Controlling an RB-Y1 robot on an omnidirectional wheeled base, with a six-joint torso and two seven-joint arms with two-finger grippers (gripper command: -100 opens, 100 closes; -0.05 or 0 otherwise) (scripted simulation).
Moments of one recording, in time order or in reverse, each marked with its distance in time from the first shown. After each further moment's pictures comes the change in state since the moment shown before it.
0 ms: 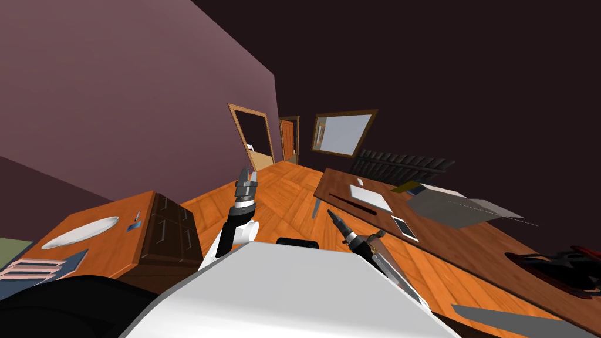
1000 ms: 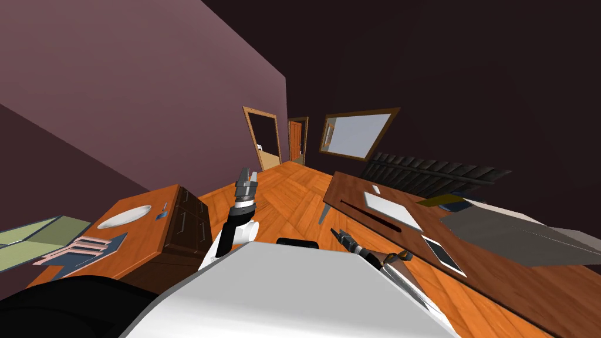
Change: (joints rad) left arm 0.000 0.000 0.000 0.000 0.000 0.000 0.000; right arm -0.033 -0.157 0.126 0.235 0.153 0.063 0.115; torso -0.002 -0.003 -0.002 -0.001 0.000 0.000
